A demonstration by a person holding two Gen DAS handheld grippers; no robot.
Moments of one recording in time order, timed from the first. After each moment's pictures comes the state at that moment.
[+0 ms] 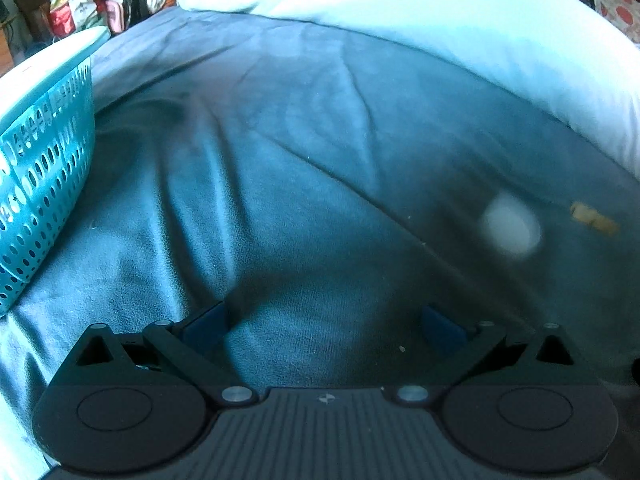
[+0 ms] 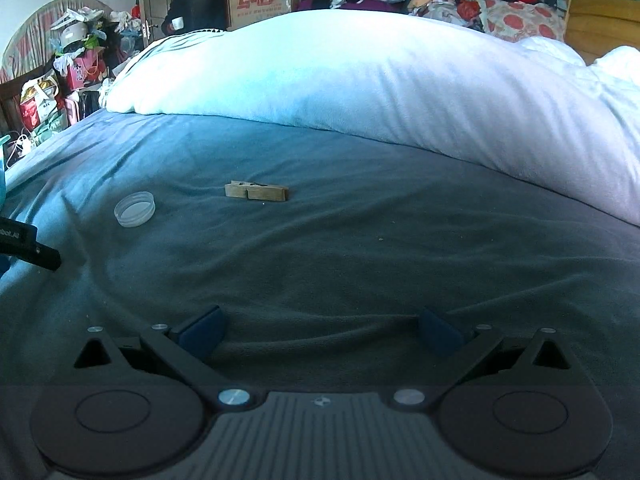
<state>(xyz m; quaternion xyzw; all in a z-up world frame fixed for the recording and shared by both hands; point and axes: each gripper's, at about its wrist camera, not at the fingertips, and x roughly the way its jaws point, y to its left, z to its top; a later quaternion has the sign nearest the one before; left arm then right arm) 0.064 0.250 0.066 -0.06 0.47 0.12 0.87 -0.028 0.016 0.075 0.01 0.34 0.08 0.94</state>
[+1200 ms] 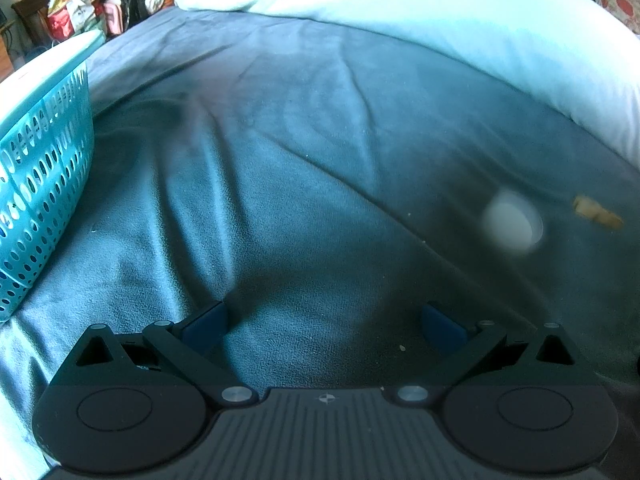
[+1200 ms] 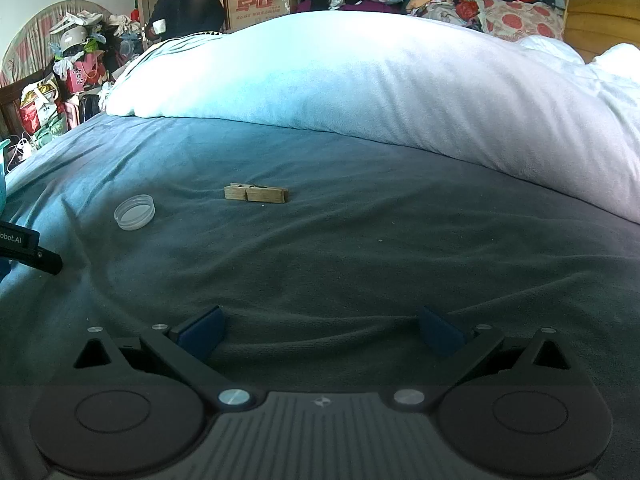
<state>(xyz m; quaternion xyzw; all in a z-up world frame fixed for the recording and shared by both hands) 0.107 0.244 0.064 -0.05 0.48 0.13 0.87 -0.027 0.016 0.075 0.02 0.34 0.08 0.94</state>
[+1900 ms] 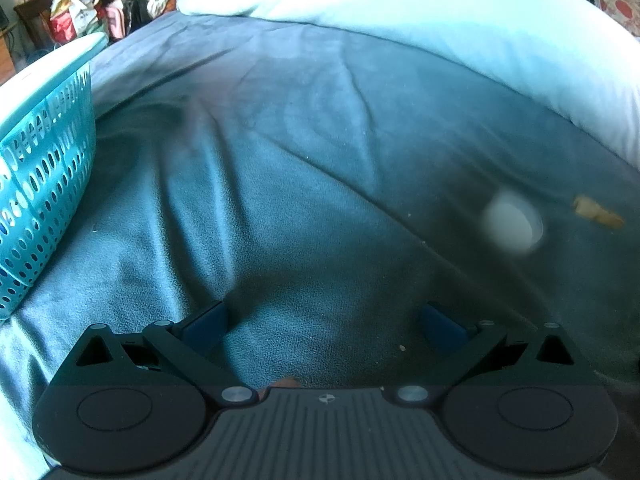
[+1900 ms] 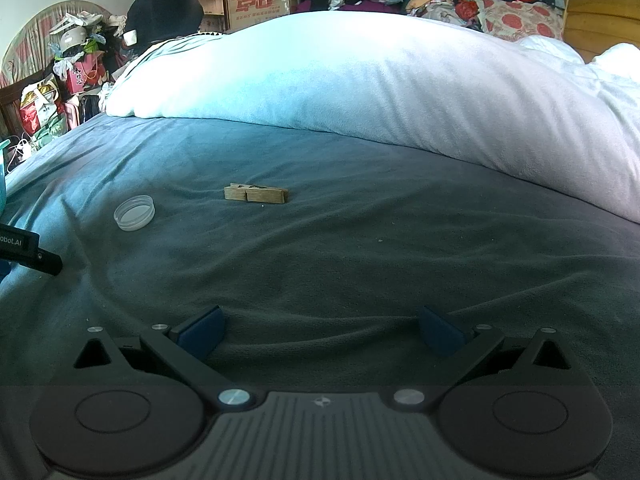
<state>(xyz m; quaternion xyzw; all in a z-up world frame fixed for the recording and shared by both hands) 0.117 0.247 0.061 -0.05 0.47 0.13 0.87 -0.026 0.017 0.074 0.02 0.34 0.08 0.94</state>
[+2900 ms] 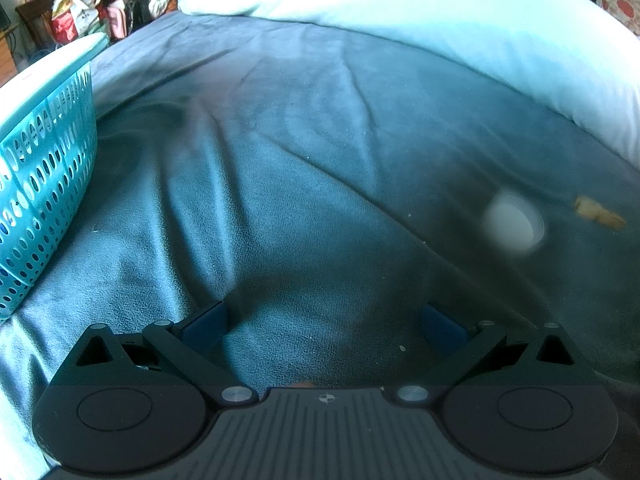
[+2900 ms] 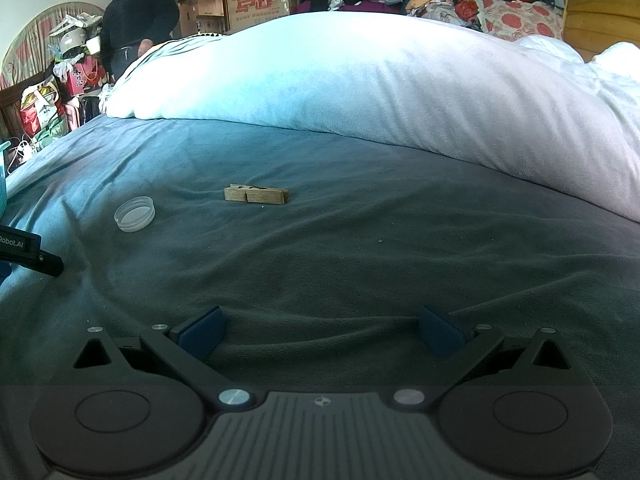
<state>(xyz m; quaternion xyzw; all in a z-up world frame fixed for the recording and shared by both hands) 0.104 0.244 0.058 -0.04 0.47 0.13 0.87 -0.025 0.019 0.073 0.02 0.34 0.08 0.94</state>
